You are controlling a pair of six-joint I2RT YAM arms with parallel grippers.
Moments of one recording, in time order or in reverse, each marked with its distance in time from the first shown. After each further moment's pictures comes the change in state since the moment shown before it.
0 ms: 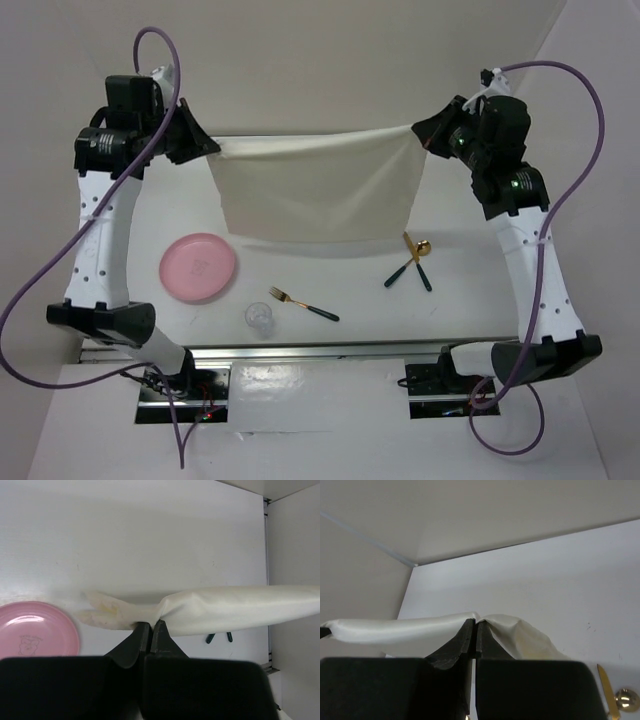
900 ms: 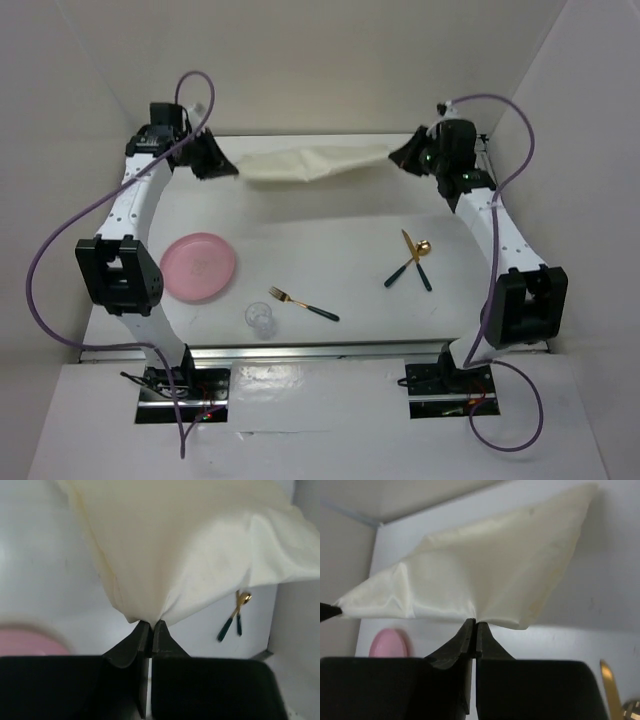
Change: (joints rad) left arm 0.085 0.282 -0.190 0.320 0.229 0.010; right arm -0.027 0.264 -0.187 0.347 -0.102 -0.014
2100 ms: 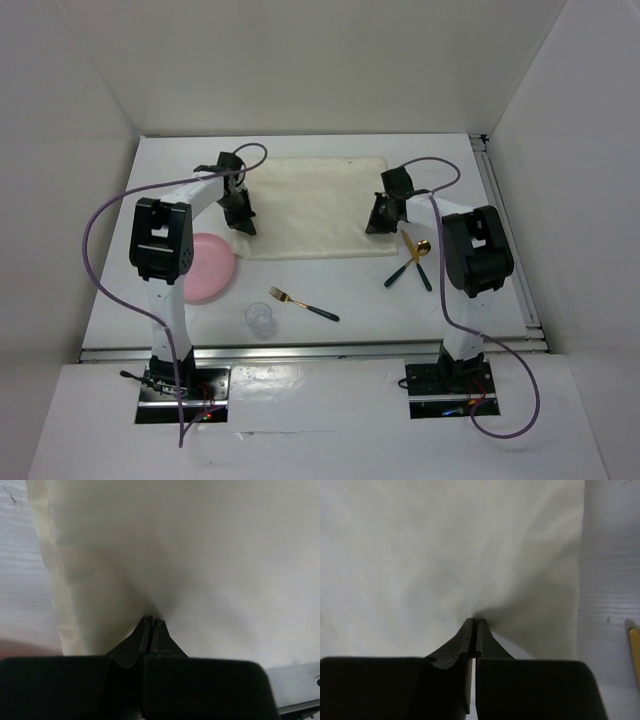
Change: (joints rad) left arm -0.158 0.306 -0.276 0.017 -0.319 -0.018; right arm 0.143 0.413 -0.185 -0.138 0.146 0.031
